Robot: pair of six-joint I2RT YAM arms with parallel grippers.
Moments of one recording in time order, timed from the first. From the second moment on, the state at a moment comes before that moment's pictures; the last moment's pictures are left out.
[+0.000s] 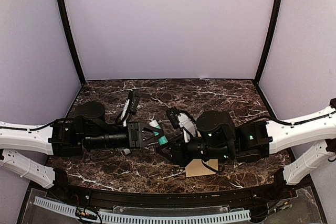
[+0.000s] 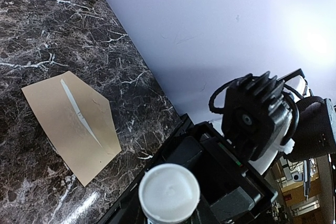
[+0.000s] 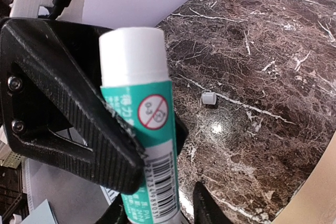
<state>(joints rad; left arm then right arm) -1.20 1.09 0.74 0.13 0.04 -0.91 1.39 1.37 0.97 -0.07 0.15 0.58</state>
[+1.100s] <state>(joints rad) -1.20 1.10 0.72 0.37 0.33 -0.77 1.26 1.20 0.67 0.50 -0.43 0.73</state>
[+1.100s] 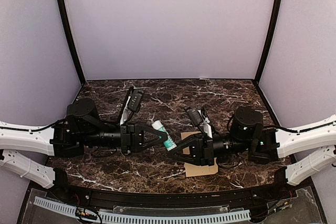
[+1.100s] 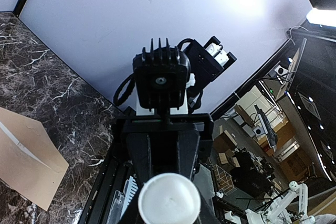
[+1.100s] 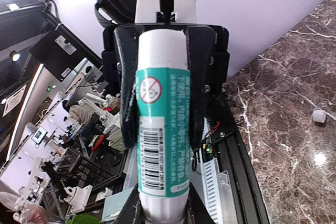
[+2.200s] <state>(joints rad) -1.17 1.11 0.76 0.16 0.16 -0.85 1.38 1.19 0.82 0.13 0.07 0.57</state>
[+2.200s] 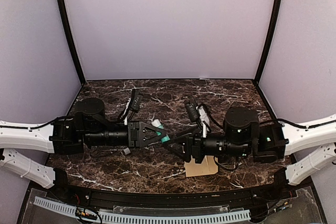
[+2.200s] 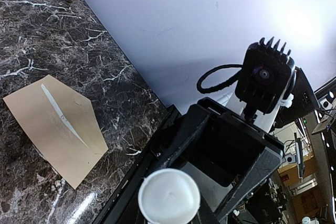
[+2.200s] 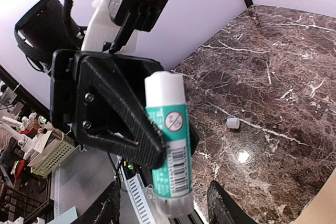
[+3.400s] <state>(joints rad) -1.16 1.15 0.76 0.31 0.31 -0.82 1.38 1.20 0.73 0.36 0.03 0.59</state>
